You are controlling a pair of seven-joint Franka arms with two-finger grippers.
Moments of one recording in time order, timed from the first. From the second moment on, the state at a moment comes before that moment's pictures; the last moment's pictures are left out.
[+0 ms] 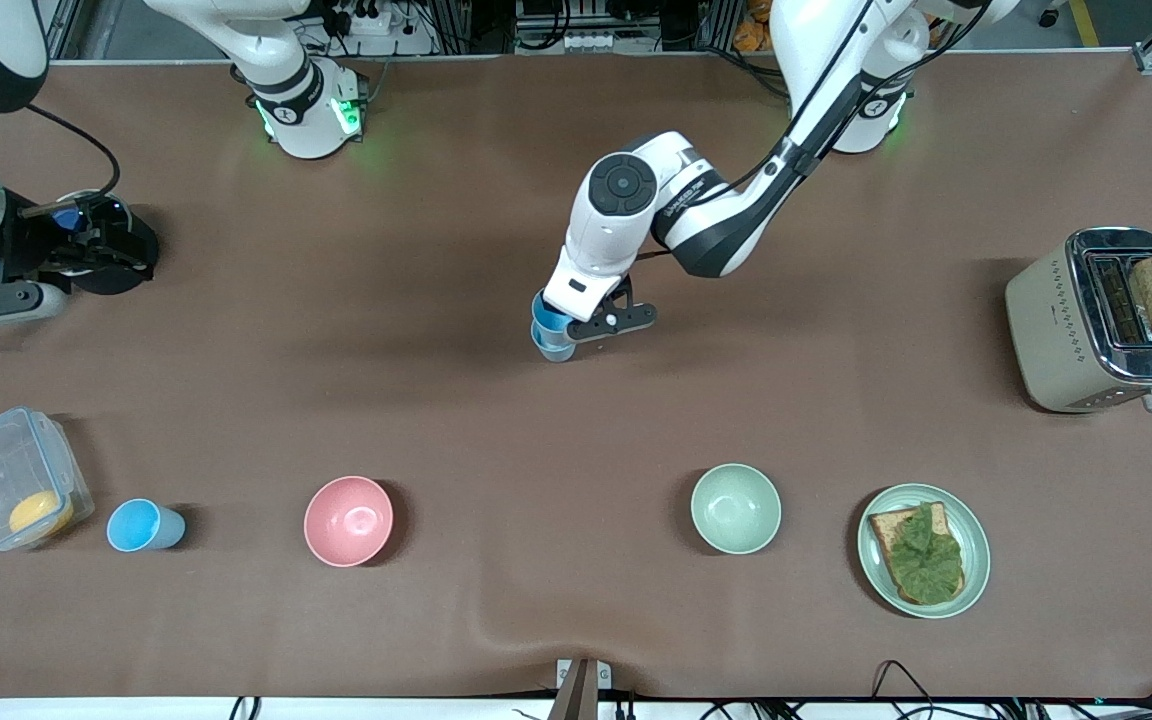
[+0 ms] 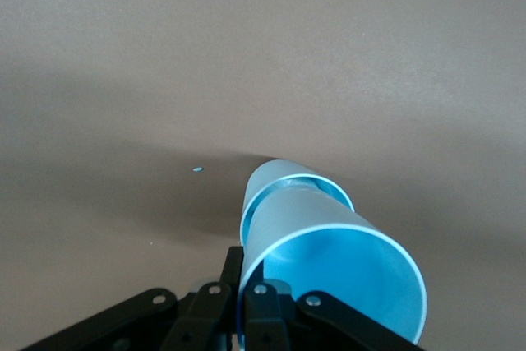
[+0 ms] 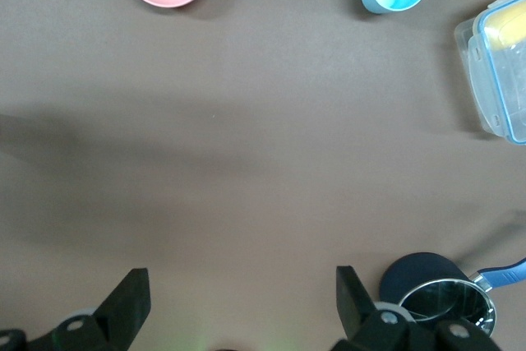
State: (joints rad) left arm -0.50 0.57 -0.39 -1.69 0.10 2.32 -1.17; right arm -0.05 0.02 0.06 -1.66 0.00 1.56 -0.15
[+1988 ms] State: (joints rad) left arm -0.04 0.31 -0.32 -1.45 0.13 1.78 -0.78; right arm 0.05 0.01 -0.03 -1.61 0.00 1.55 -0.04
